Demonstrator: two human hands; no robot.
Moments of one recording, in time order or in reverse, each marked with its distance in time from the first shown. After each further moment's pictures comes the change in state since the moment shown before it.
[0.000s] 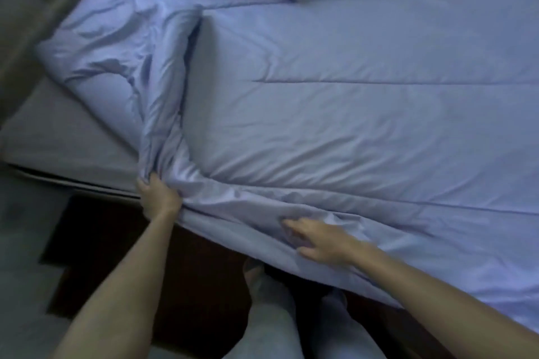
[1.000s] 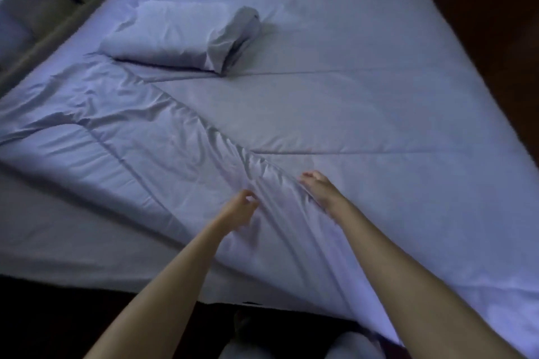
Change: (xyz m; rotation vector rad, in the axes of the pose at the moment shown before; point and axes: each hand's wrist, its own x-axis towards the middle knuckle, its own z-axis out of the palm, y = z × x) left_hand -0.144 0.315 0.127 -0.147 -0.715 0.360; right_hand -0.019 0.175 -0.251 0.938 0.606 0.459
